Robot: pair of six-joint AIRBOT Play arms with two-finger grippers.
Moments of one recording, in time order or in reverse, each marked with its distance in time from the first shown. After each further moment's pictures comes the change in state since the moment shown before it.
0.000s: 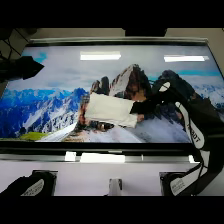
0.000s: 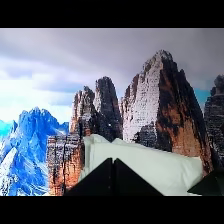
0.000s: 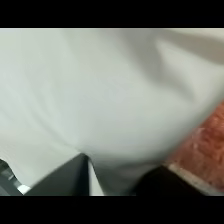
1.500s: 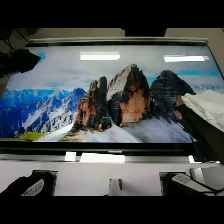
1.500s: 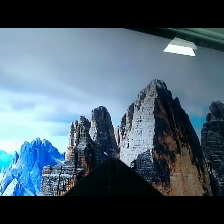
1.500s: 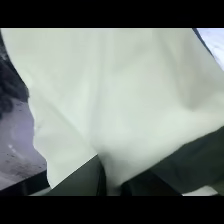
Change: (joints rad) left arm 0.000 0.000 0.000 0.000 0.117 0.026; right arm -1.139 0.504 0.230 -0.317 0.483 -0.002
